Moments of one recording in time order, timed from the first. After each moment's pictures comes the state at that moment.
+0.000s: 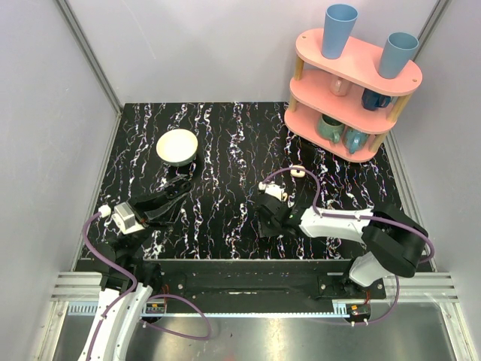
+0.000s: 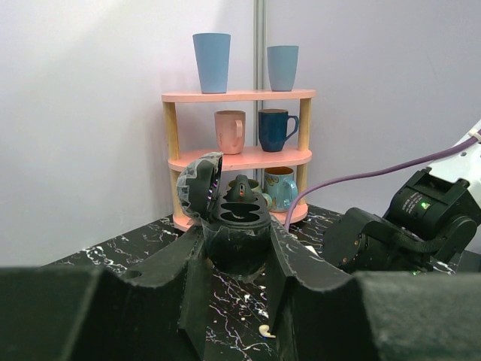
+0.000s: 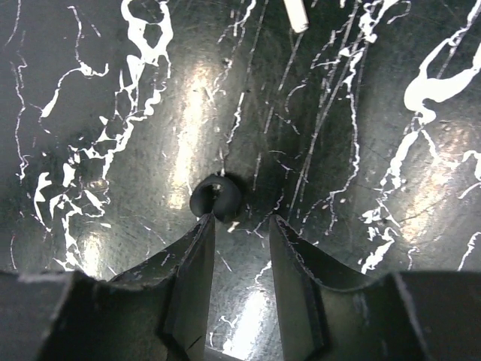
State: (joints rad) left arm -0.22 0.08 0.29 0.40 0.54 -0.33; right arm 0.98 1.51 0.73 -0.23 0.22 0.72
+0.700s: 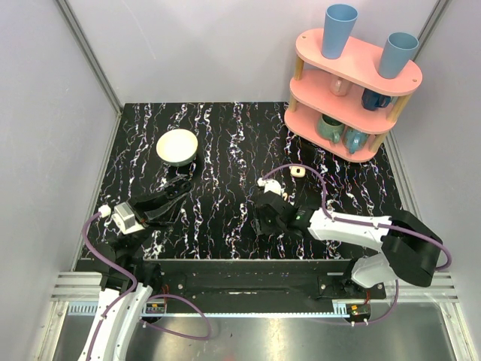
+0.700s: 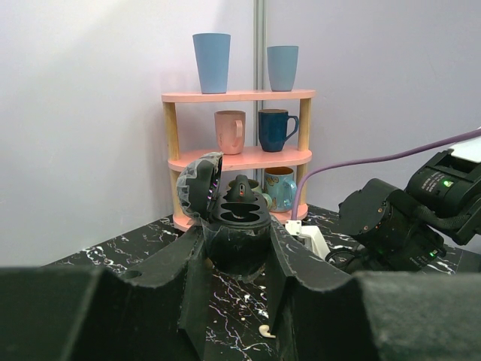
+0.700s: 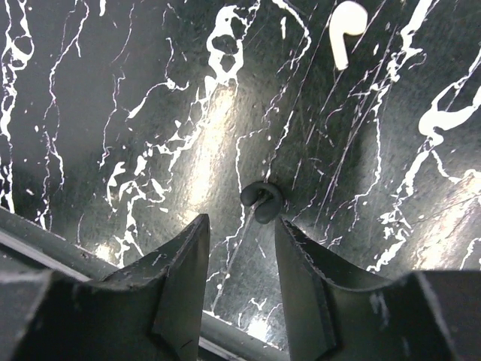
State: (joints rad) left arm -0.22 0.08 0.29 0.40 0.54 -0.33; right arm 1.01 1.41 0.74 -0.22 0.20 0.69
